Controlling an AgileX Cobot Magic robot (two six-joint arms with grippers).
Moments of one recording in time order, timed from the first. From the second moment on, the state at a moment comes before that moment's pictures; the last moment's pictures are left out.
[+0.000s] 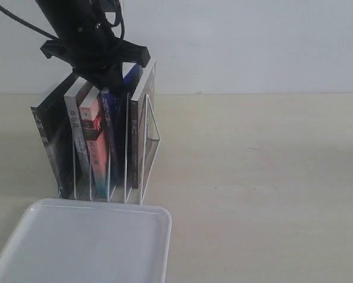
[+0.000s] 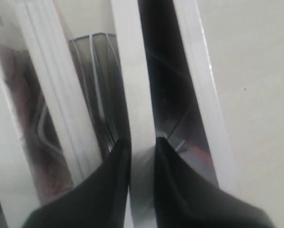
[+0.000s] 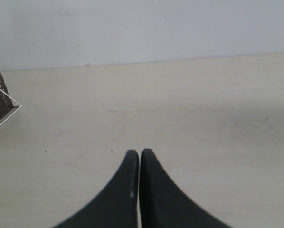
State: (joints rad) left arm -0.45 1.93 -1.85 -0.08 1.23 -0.06; right arm 0.08 0.01 0.00 0.21 0.30 -0.09
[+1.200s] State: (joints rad) left arm -0.45 1.43 -1.85 -0.11 1.25 -0.06; right arm 0.08 0.01 0.00 0.21 0.30 -0.09
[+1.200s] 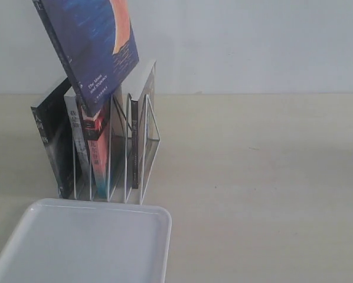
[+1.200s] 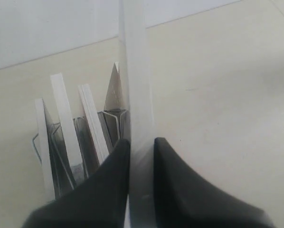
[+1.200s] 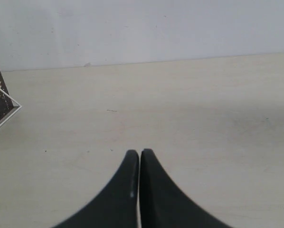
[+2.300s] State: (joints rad) left arm -0.45 0.86 -1.49 -0.25 1.23 -0.13; right arm 0.08 0.01 0.00 0.21 0.30 -0.09
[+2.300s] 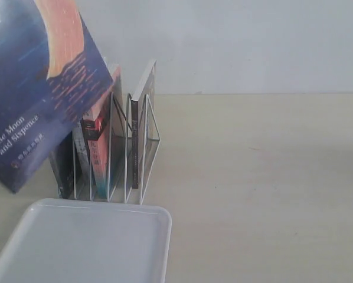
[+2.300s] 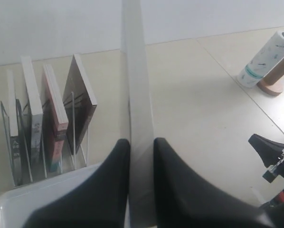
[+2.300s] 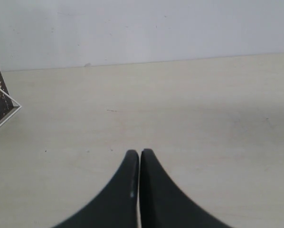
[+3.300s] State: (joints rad) left arm -0.45 0.56 -0.53 -0.48 0.54 -0.09; right arm 0.08 0.01 0.00 0.21 0.30 -0.09
